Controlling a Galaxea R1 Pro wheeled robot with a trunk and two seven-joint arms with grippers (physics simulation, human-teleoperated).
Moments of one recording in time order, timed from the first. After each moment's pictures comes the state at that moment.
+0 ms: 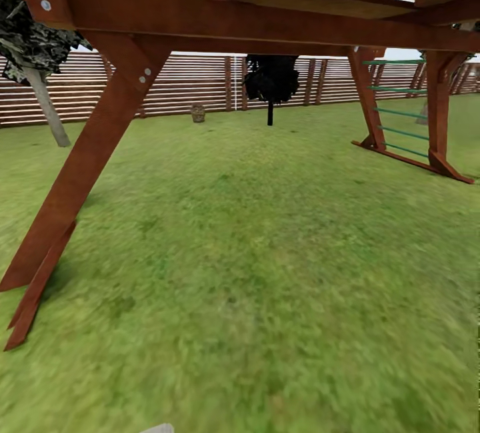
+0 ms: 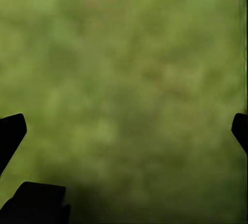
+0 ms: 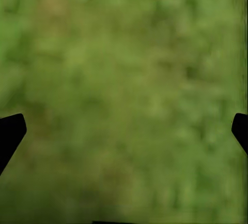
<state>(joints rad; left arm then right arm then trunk) -0.20 -0.05 0.10 -0.53 0.15 0.23 0.00 -0.07 -0.04 0.02 -0.57 0.07 -0.08 0.00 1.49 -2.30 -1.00</state>
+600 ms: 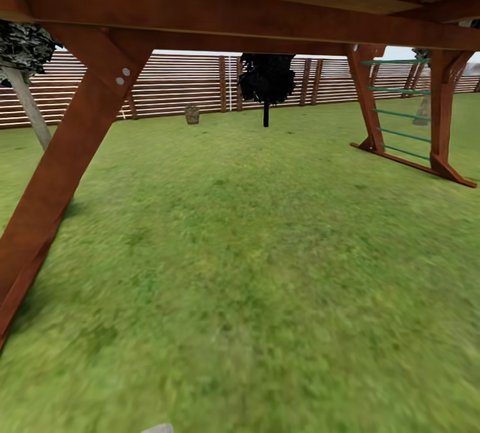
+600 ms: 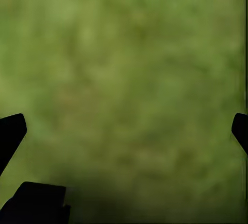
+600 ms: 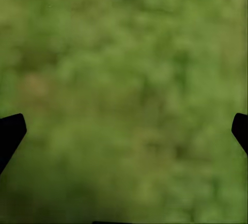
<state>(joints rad) -0.19 -0.05 0.10 -0.53 0.15 0.23 0.00 -0.07 -0.04 0.02 -0.57 0.07 -0.08 0.00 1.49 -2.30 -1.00</state>
